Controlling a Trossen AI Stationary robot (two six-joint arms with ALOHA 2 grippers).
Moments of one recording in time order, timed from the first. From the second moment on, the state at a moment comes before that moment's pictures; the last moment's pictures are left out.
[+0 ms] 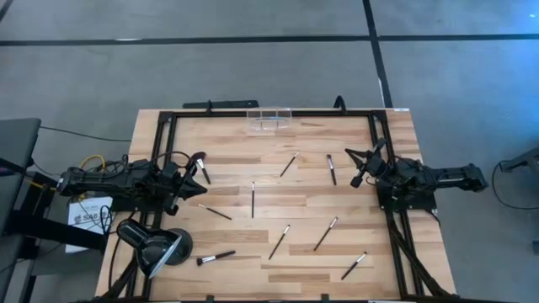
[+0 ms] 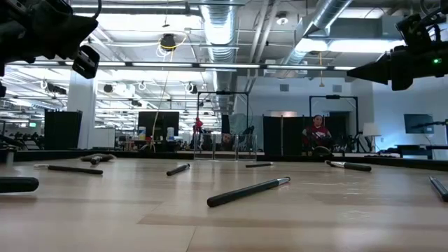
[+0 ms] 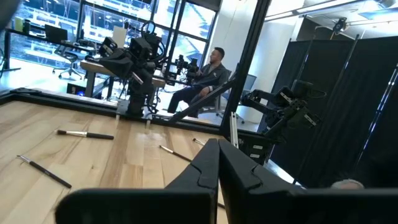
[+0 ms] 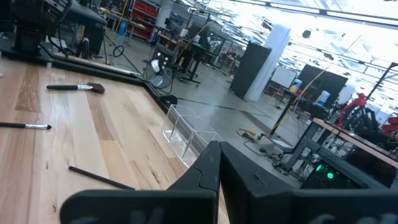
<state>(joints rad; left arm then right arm) -0.06 0.07 0.01 0.20 0.19 -0.25 0.08 0.00 0.05 -0.02 0.65 -0.47</state>
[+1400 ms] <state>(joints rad) -0.06 0.07 0.01 0.44 0.16 -0.11 0.08 0.00 0.05 -0.02 0.65 -0.47</state>
